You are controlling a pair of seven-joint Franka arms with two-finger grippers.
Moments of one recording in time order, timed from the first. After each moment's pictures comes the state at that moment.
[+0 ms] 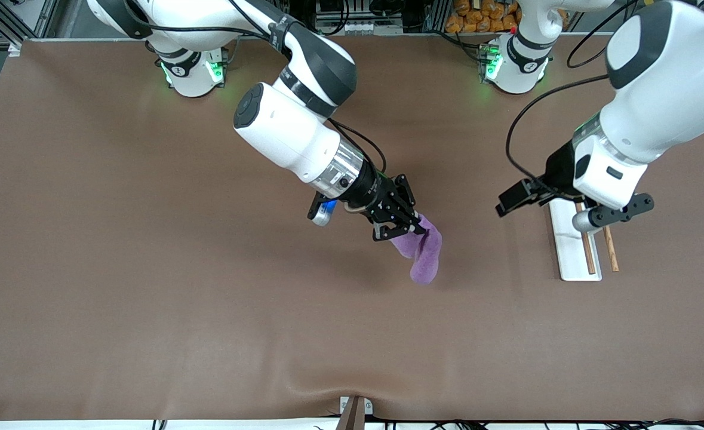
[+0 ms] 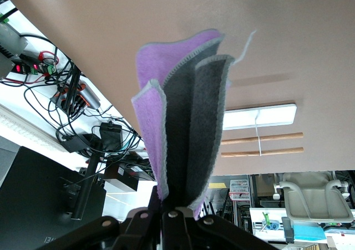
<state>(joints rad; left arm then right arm) -0.21 0.20 -0.09 -1.52 -0.25 1.90 -0.62 0.61 0.72 0.18 -1.06 0.44 2.53 2.26</state>
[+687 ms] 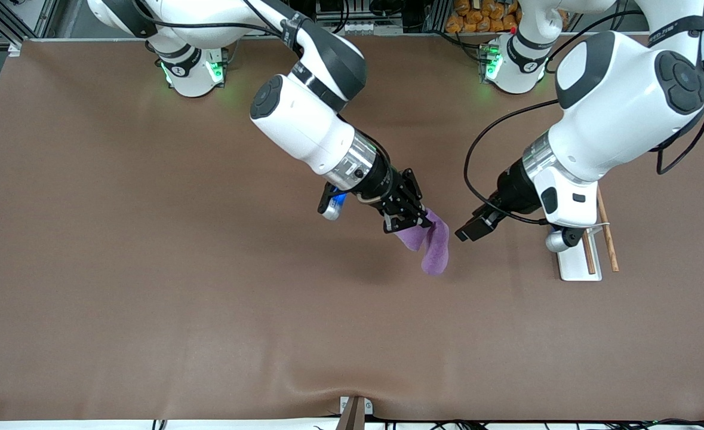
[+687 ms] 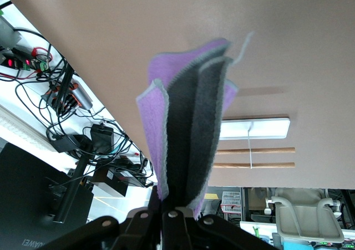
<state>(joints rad) -0.30 0.29 -0.09 -1.44 -0.34 1.99 -1.18 0.64 0.72 0.18 -1.06 0.38 2.52 2.27</state>
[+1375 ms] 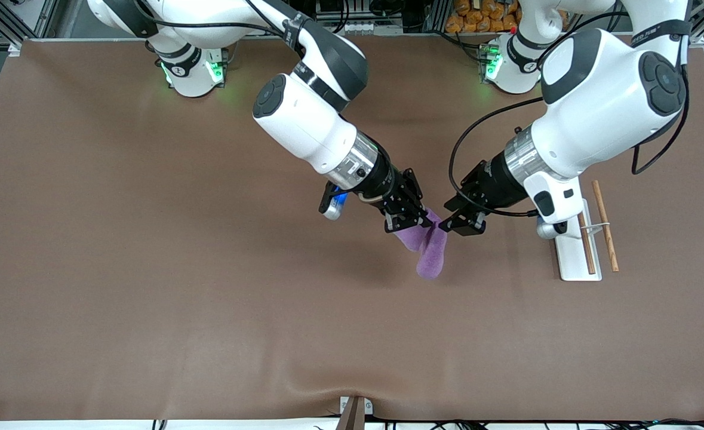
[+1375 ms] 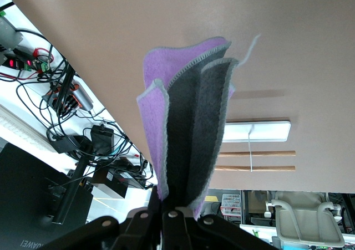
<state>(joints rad) -0.33 0.29 -0.09 -1.44 -0.39 1.99 -1.50 0.65 0.73 0.17 -1.06 0.37 2.52 2.27</state>
